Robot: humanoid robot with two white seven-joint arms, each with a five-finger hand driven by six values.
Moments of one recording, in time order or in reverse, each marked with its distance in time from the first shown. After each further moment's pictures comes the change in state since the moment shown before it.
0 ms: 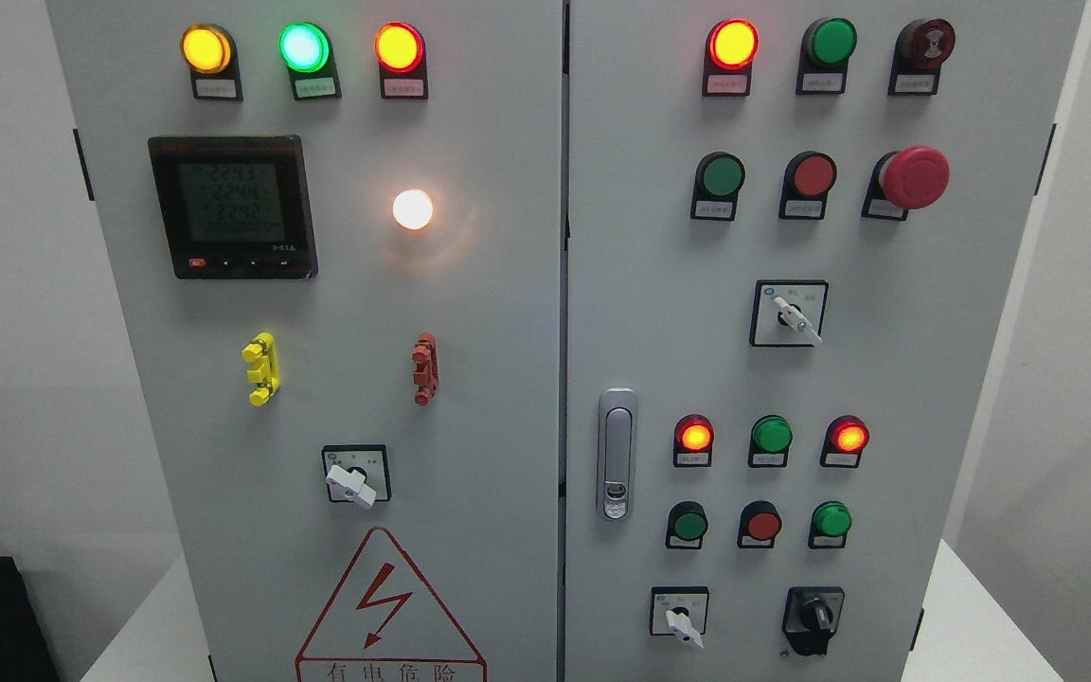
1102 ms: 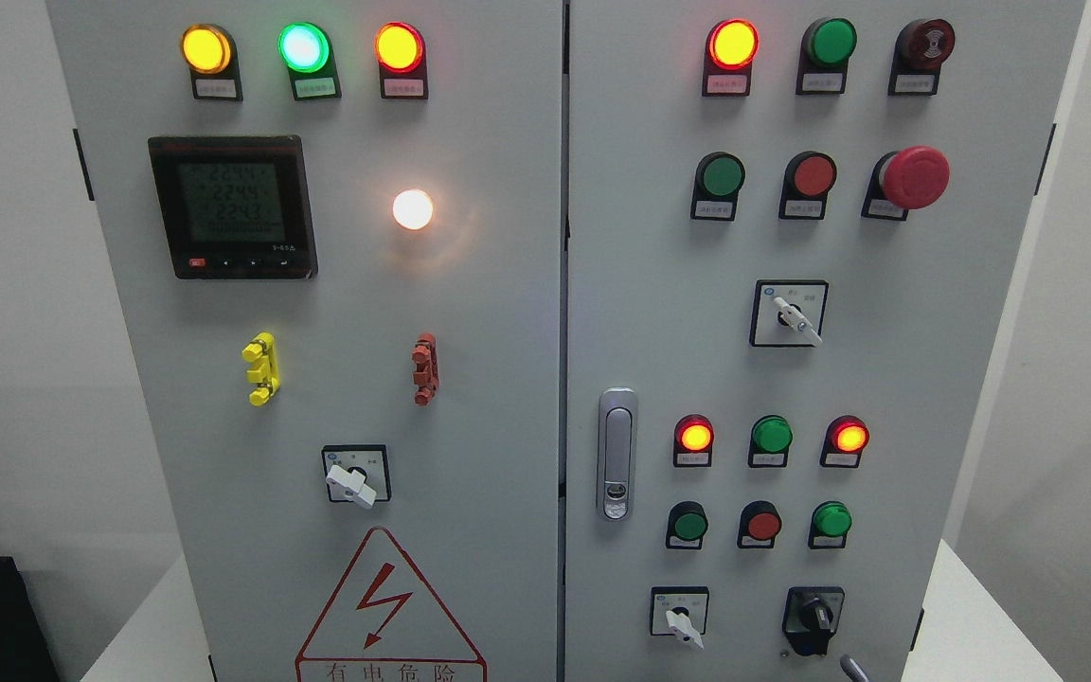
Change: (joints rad) left arm 0.000 0.000 0.000 0.000 0.000 0.000 0.000; right arm -0.084 0.000 0.012 -0.005 0.000 0.054 0.000
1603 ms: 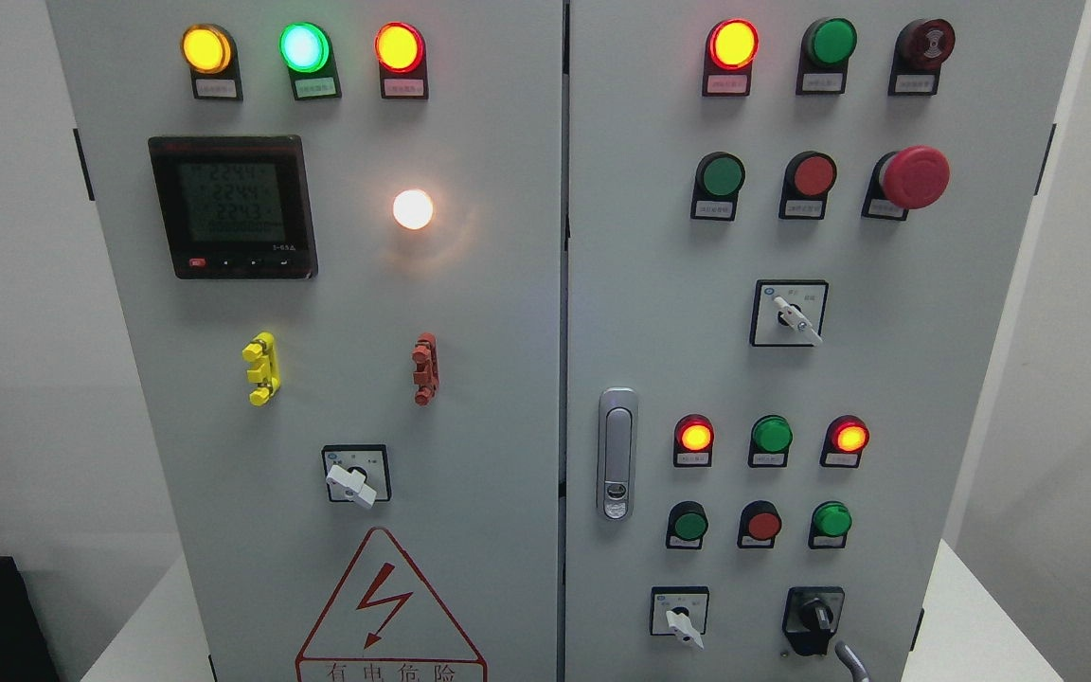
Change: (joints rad) left arm 0.000 0.000 0.000 0.000 0.000 0.000 0.000; right arm -0.021 0.000 0.014 0.000 0.000 0.003 0.000
